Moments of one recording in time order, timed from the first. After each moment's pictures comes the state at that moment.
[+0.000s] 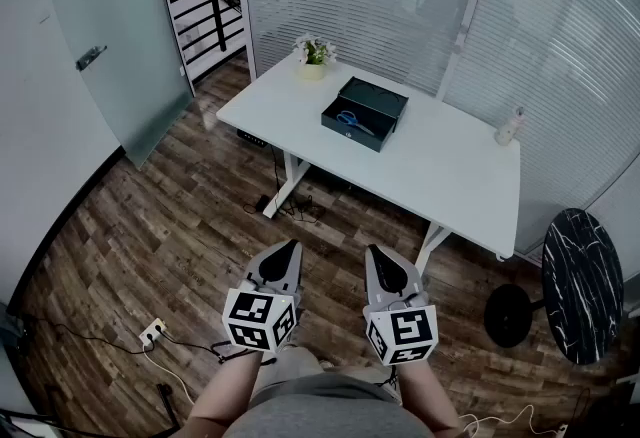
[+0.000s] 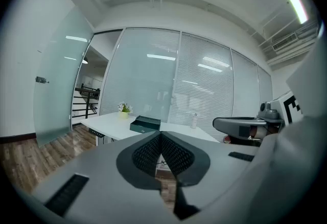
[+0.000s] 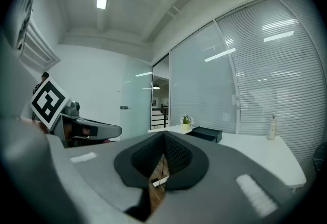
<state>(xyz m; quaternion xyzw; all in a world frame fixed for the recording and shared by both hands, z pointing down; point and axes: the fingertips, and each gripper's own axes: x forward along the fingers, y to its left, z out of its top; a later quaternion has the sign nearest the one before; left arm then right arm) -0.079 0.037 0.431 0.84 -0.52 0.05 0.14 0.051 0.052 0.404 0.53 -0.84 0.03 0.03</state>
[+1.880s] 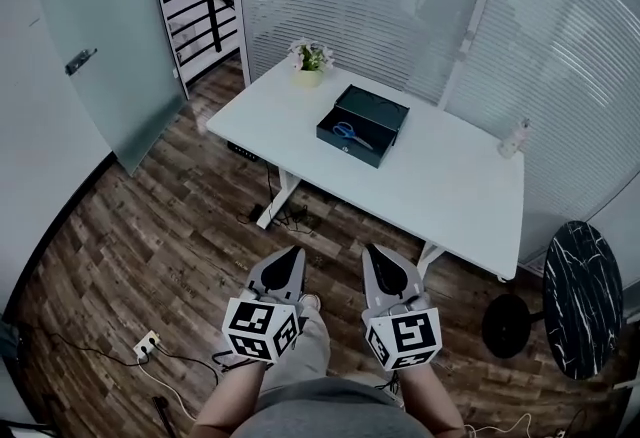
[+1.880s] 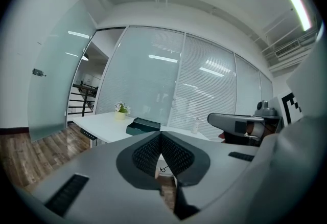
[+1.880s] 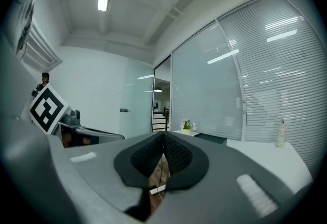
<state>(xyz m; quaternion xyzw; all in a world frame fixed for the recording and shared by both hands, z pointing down) -0.061 0.040 0.422 0.85 -0.51 0.02 0.14 0.051 0.052 0.378 0.53 -0.85 0.01 0.01</state>
